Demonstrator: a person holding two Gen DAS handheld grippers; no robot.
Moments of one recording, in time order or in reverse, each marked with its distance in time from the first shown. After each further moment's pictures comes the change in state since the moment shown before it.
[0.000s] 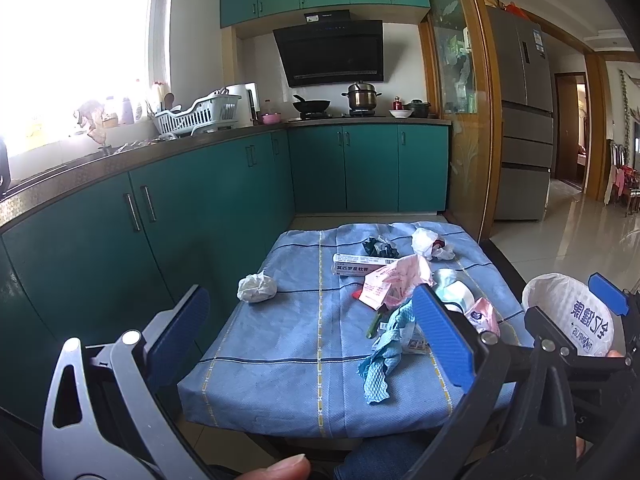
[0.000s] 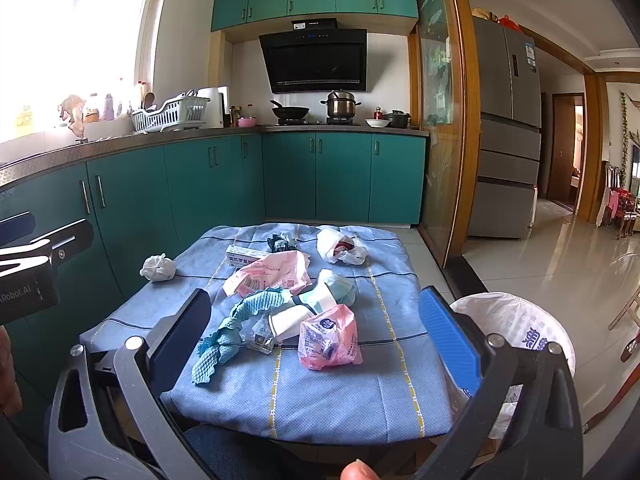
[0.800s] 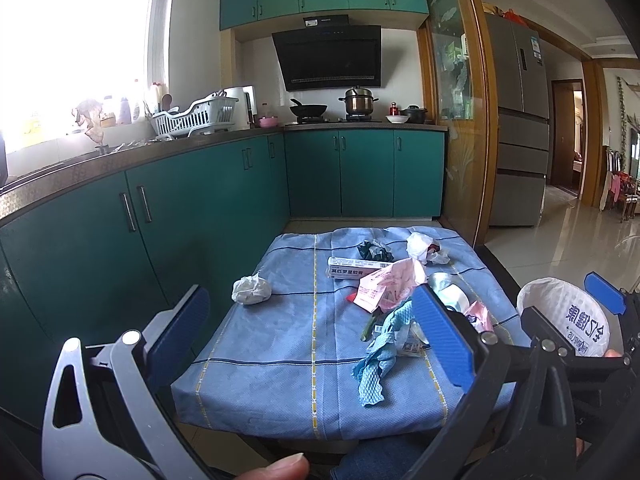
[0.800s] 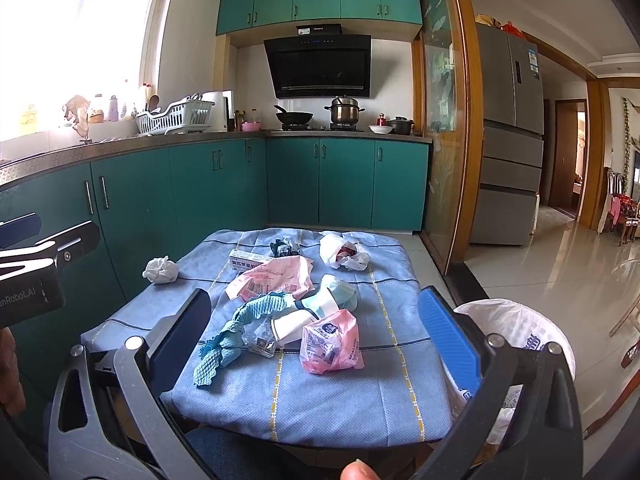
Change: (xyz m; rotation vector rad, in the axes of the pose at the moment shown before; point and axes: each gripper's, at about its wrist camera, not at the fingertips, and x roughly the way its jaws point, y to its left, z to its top) left arm 0.003 0.002 -0.005 -0.017 -0.019 -0.020; right arm 0.000 0.004 -0.002 -0.015 -0.022 0.005
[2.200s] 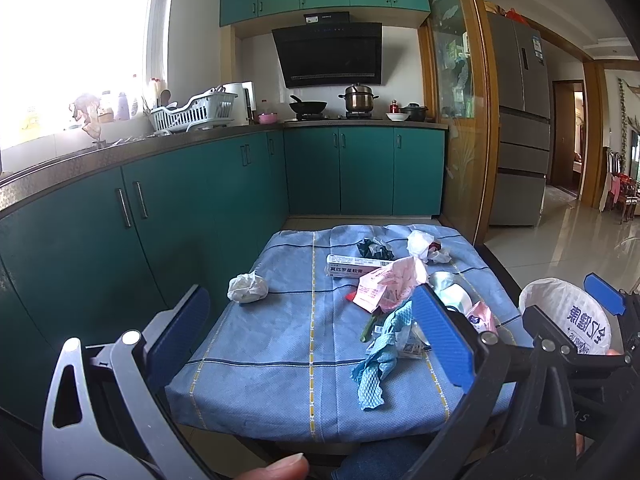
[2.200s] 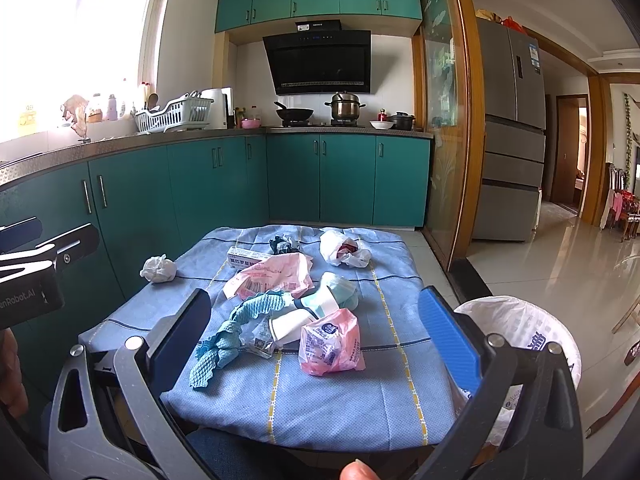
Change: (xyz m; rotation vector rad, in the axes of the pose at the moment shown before) left arm 0.011 -0.001 -0.004 -0.007 0.008 -0.006; right arm 0.013 -0.004 -0.001 0.007 0.012 0.009
